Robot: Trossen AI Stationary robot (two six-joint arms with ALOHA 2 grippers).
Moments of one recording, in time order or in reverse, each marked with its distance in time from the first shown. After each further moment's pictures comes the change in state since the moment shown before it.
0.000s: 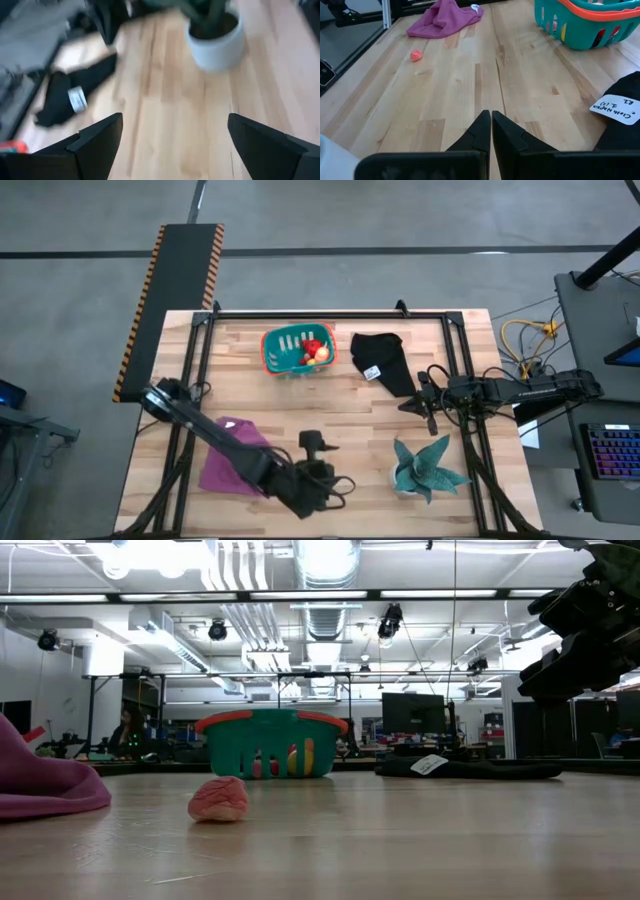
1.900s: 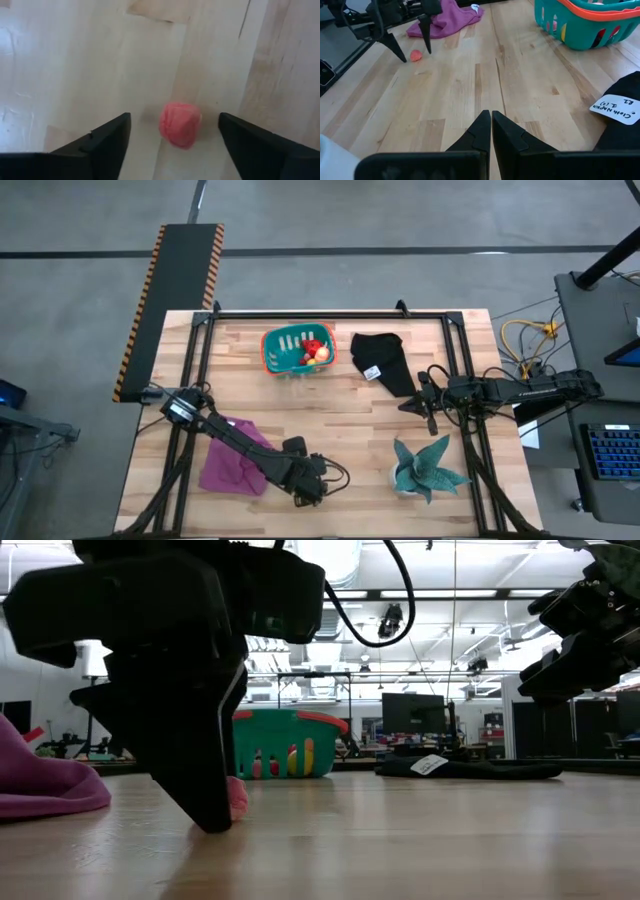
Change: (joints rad) left arm 0.052 0.198 -0.100 -0.270 0.500 -0.498; right arm 0.000 0.000 0.000 -0.001 0.000 0.000
